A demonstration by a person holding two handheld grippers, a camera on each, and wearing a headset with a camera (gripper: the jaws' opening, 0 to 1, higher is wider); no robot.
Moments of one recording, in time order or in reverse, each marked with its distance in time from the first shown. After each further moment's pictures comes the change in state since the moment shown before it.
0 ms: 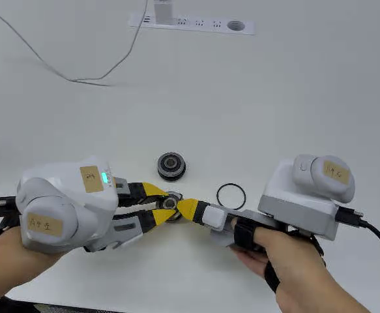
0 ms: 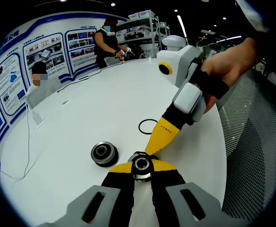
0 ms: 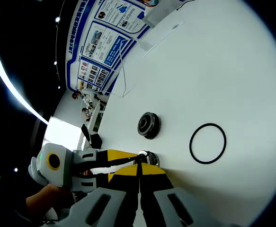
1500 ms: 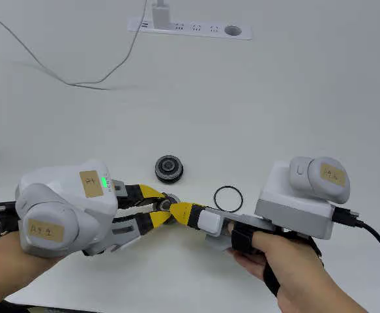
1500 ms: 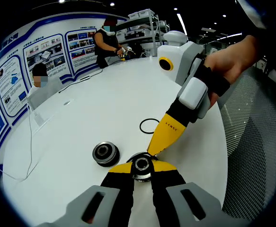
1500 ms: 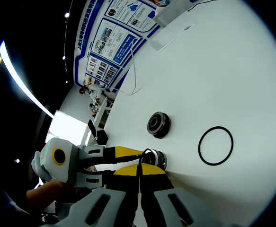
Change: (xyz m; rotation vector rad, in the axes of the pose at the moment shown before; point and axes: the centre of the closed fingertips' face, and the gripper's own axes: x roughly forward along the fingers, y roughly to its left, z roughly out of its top) left arm -0.001 0.001 0.001 0.012 0.013 0.020; right arm -0.004 0.015 -0.003 -0.059 0.012 0.057
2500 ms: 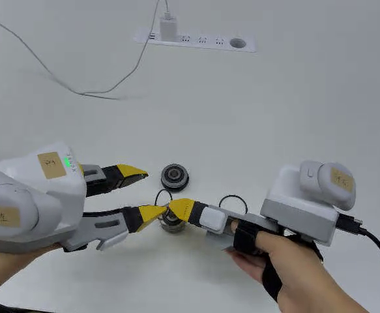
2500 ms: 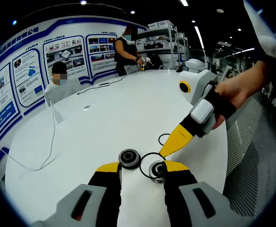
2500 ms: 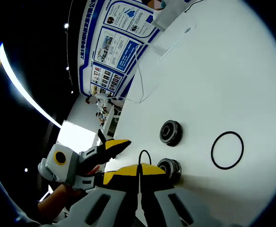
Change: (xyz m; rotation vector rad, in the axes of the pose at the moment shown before) left arm -0.043 0.031 0.025 -0.121 -0.101 0.131; right arm -0.002 0.020 0.018 0.068 -0.066 0.078
